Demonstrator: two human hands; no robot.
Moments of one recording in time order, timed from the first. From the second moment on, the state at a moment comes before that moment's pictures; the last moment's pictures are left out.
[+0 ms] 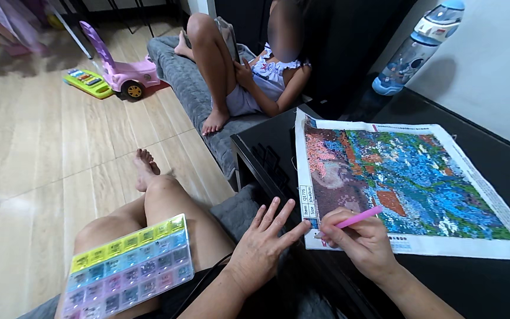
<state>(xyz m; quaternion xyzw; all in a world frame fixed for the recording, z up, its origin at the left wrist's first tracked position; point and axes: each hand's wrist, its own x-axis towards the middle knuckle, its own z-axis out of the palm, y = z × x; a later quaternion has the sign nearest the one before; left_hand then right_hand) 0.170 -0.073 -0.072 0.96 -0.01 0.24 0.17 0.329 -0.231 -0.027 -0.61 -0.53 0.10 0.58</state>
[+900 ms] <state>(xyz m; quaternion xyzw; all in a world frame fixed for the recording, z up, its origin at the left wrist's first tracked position) 0.170 -0.073 -0.070 0.96 -0.01 0.23 0.17 0.335 -0.230 -0.022 -0.67 -0.42 0.05 0.61</state>
